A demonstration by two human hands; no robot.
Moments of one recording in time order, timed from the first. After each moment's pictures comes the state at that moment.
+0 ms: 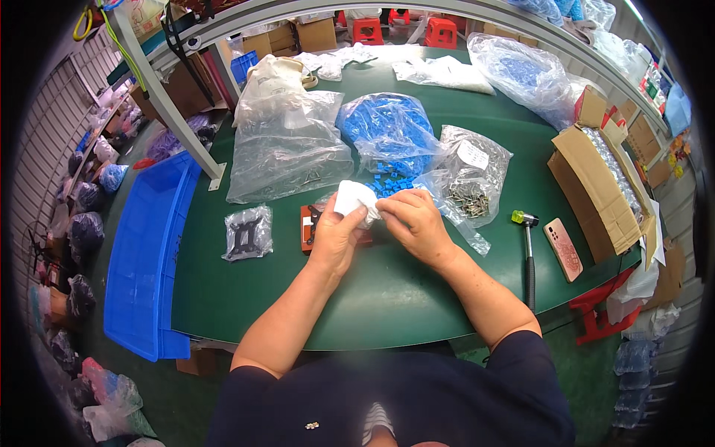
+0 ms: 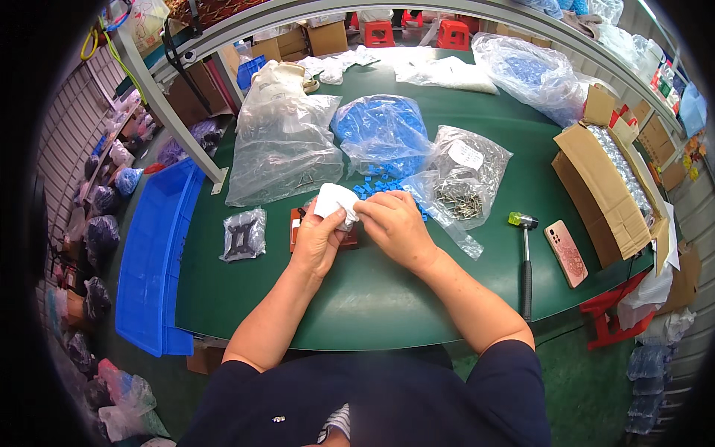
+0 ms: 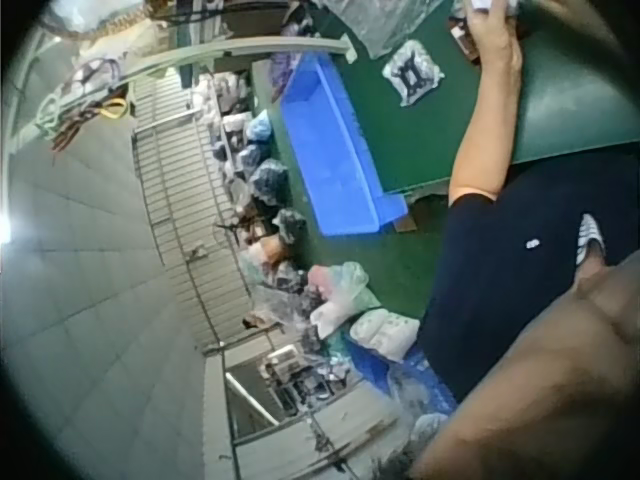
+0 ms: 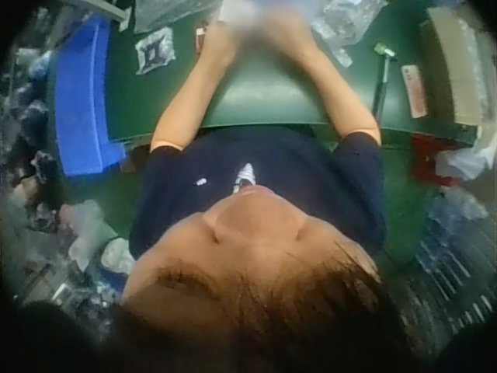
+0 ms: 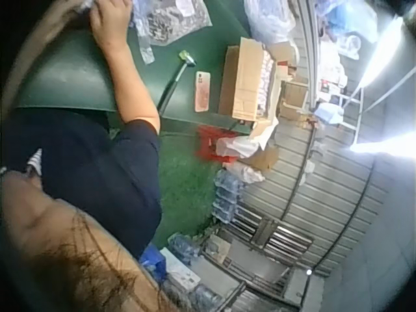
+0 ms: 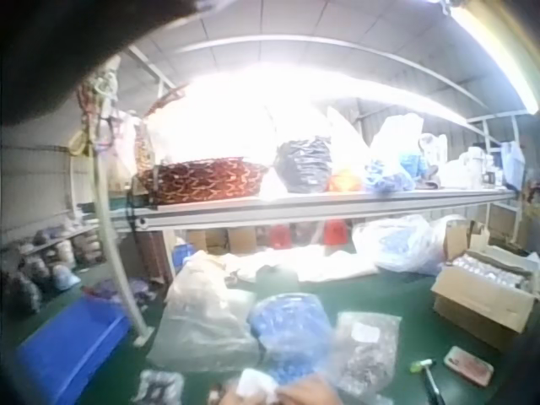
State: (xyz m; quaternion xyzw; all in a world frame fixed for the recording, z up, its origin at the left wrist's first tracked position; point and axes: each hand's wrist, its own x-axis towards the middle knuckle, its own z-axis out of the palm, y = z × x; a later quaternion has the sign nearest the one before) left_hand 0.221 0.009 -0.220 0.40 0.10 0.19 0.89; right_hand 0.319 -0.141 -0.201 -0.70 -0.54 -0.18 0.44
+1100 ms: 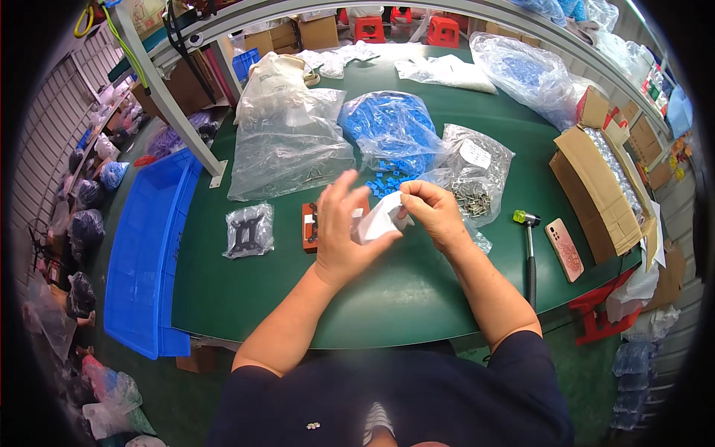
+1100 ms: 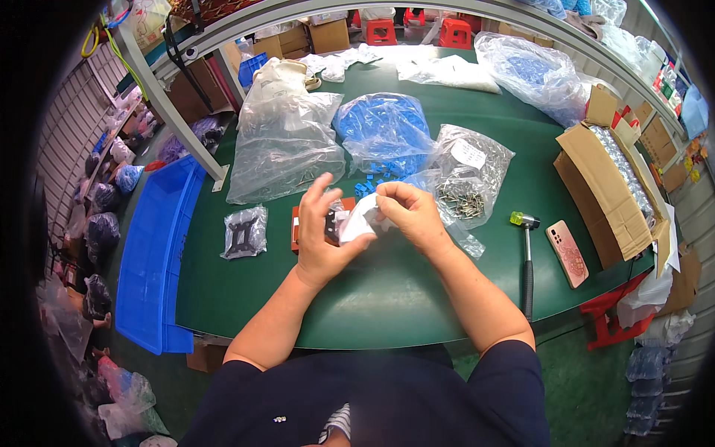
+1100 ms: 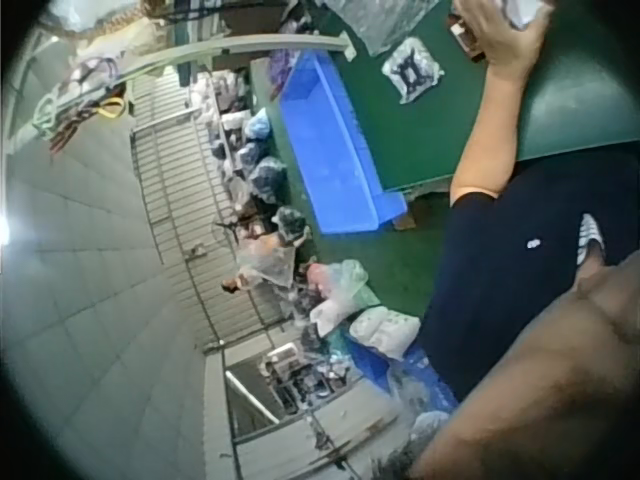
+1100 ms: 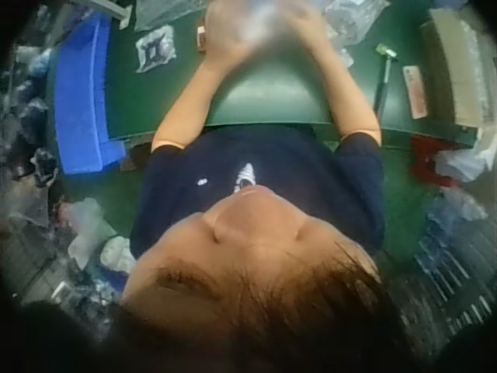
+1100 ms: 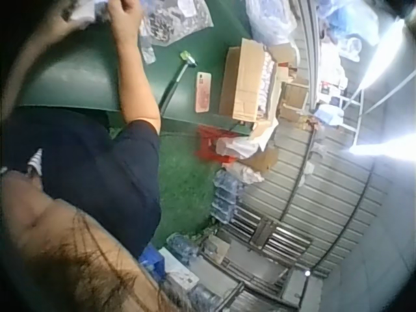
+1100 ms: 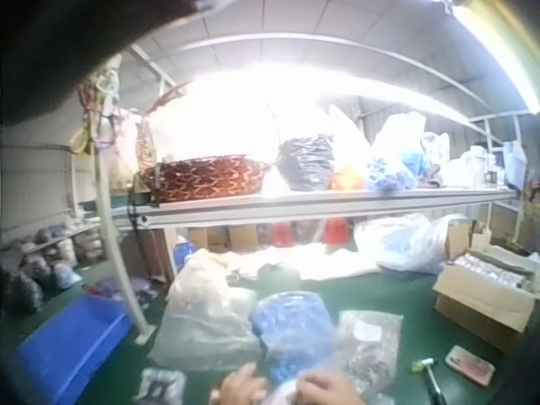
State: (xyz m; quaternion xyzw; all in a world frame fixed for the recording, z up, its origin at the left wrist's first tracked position) left_hand 0.211 0.005 -0.200 0.82 -0.04 0.47 0.32; right_hand 0.333 -0.152 -0.201 -0.56 -0.29 0.24 0.73
